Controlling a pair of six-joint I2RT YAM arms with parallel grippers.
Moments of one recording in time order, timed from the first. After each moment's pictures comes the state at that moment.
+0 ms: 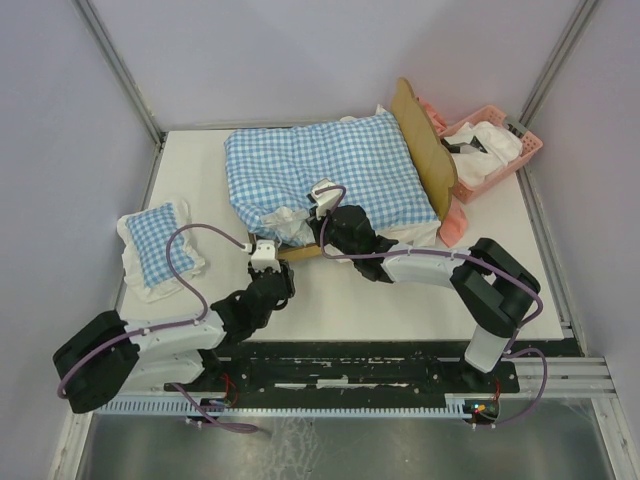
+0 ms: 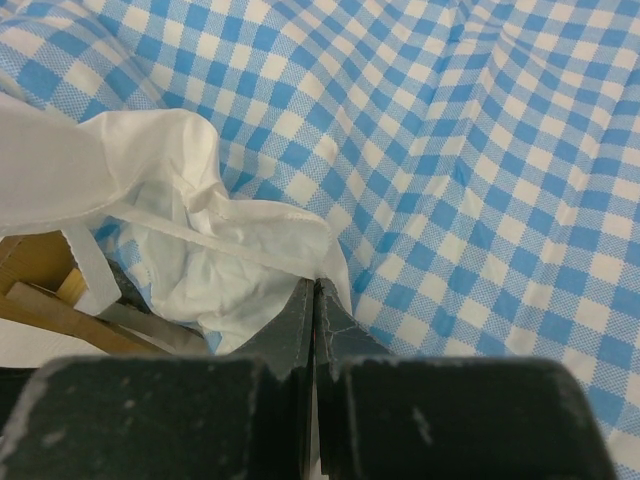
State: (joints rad) left arm -0.93 1.05 0.28 0.26 -0.65 -0.56; right arm 0.86 1.75 0.98 0.52 0.17 0.07
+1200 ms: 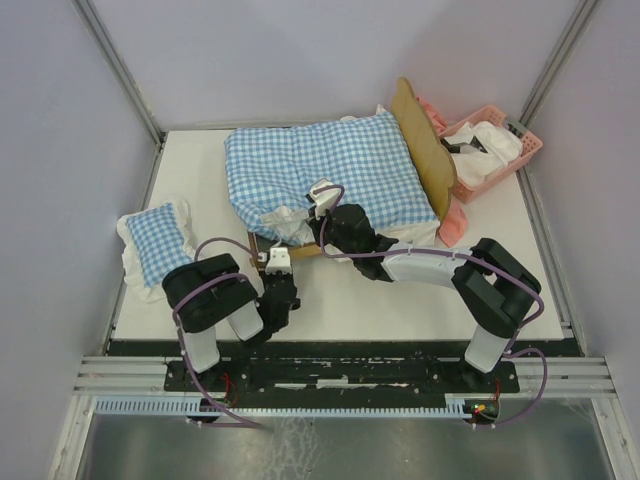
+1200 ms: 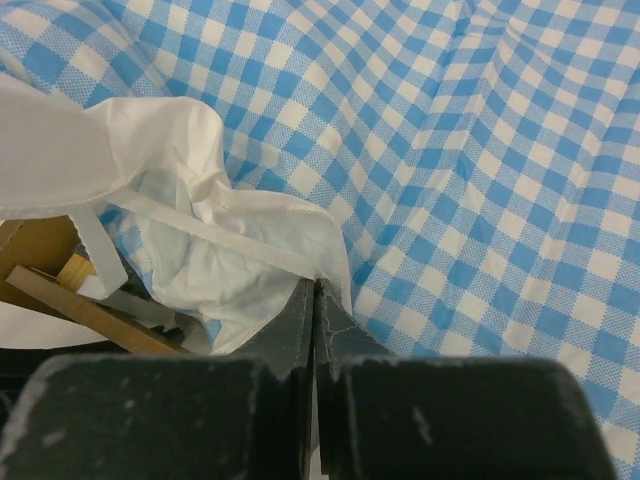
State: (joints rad) left arm -0.93 1.85 0.24 1.29 -0.94 -0.26; right arm 0.86 1.74 0.99 0.48 0.17 0.05
